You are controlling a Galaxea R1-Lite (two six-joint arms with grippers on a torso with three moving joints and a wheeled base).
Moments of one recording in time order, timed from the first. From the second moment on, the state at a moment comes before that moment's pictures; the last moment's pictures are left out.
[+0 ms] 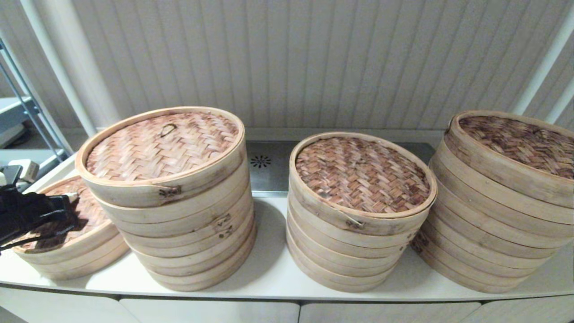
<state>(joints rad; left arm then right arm) 0.50 1.98 -0.75 -0.91 -0.39 0.13 0.02 0.00 0.00 0.00 0.00 -0.04</state>
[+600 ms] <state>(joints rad) 0.50 1.95 -0.74 -0.92 -0.39 0.12 0.02 0.00 0.00 0.00 0.00 -0.04</state>
